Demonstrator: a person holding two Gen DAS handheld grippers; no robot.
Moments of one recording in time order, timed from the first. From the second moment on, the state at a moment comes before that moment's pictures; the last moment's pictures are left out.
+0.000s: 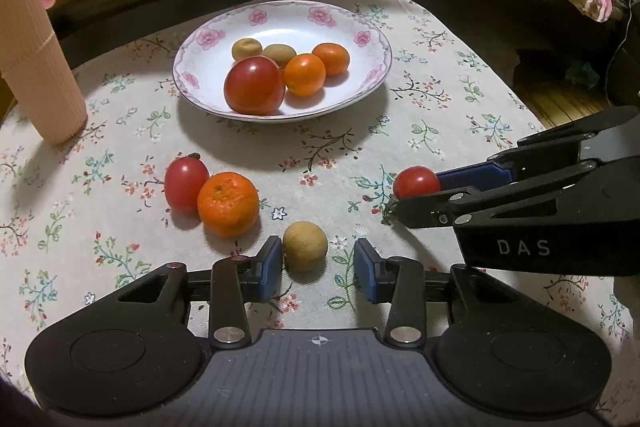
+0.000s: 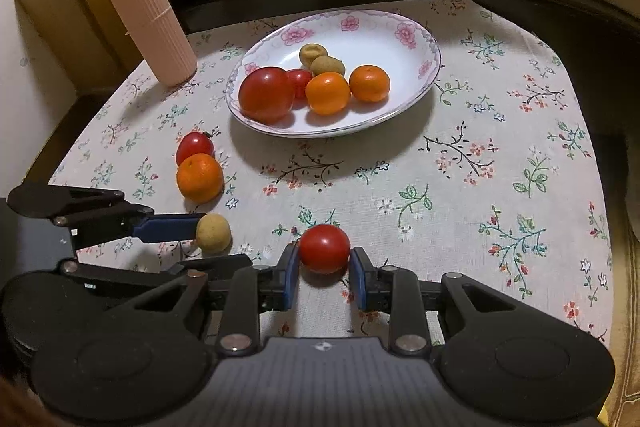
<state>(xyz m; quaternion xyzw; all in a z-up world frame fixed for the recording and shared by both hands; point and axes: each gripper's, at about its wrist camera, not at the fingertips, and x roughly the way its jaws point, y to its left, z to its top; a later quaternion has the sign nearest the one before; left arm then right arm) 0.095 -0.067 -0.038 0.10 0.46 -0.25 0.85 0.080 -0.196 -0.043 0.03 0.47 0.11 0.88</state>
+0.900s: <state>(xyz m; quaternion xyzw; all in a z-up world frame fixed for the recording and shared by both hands) 0.092 -0.065 -0.037 0.11 0.46 -0.25 0.84 0.075 -0.192 -0.042 0.02 0.48 0.10 0.87</state>
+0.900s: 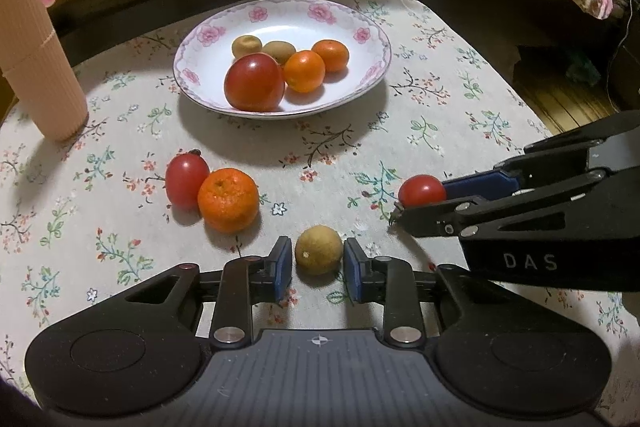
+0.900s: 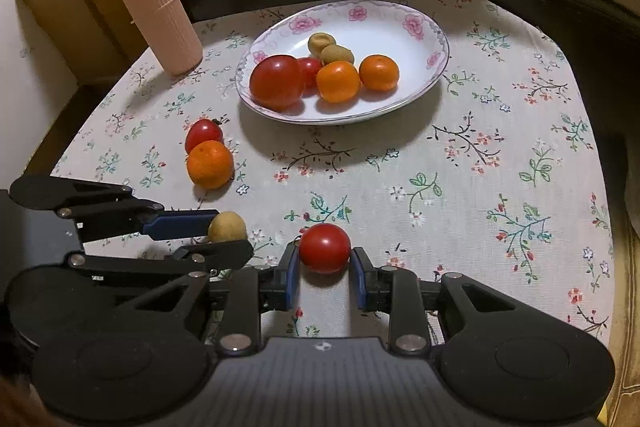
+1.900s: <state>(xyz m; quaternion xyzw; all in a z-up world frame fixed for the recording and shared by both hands) 0.104 -0.056 -0.005 0.08 0.43 -0.23 0.87 0.082 -0.186 -0.022 0.04 0.45 0.10 0.89</state>
